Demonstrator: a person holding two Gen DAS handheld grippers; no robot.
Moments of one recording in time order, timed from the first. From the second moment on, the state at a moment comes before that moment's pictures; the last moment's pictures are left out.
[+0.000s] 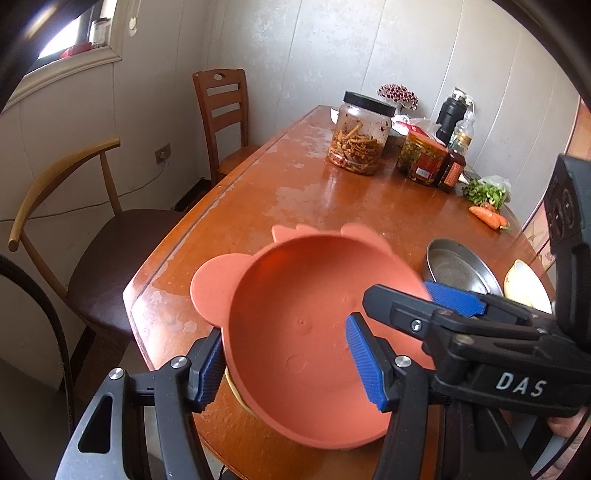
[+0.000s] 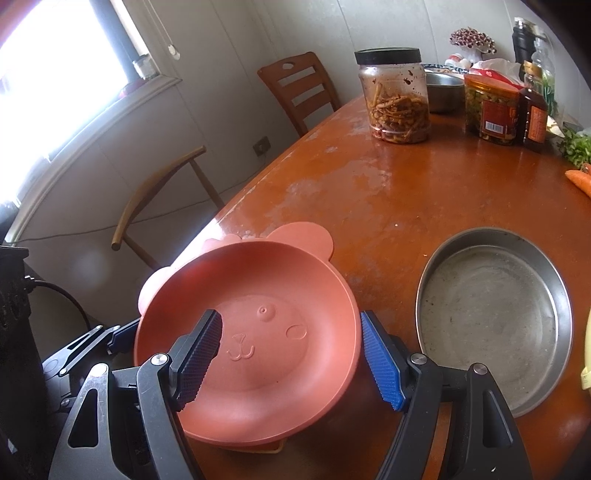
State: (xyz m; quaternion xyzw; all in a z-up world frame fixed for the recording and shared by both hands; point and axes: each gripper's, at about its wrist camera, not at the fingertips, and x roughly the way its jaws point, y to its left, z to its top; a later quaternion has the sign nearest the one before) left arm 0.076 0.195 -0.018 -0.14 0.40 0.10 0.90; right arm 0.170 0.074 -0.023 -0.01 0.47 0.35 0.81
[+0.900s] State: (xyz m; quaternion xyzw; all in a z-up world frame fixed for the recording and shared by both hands) left arm 0.060 0.208 -0.007 -0.16 0.38 0.11 0.90; right arm 0.160 0.056 -0.002 -0.02 0.45 0.35 0.82
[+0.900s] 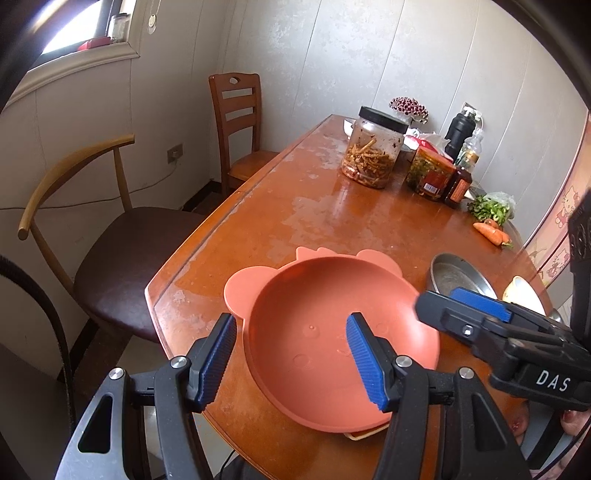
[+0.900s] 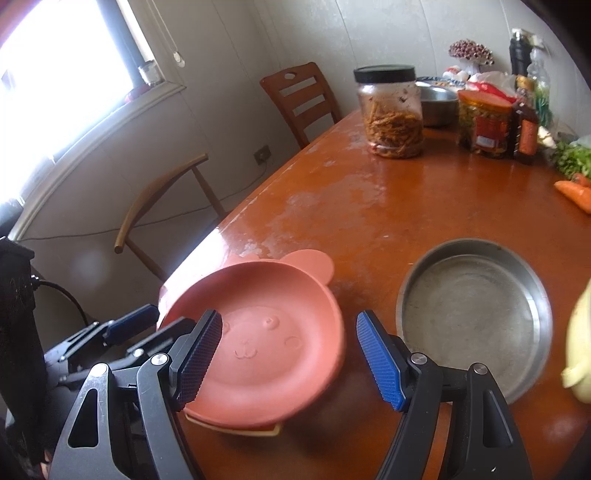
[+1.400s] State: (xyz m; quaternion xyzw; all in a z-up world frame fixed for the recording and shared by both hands) left arm 0.044 0.188 0.013 -0.16 0.37 0.09 0.91; right arm 0.165 0.016 -0.022 -0.11 0.50 0.27 0.82
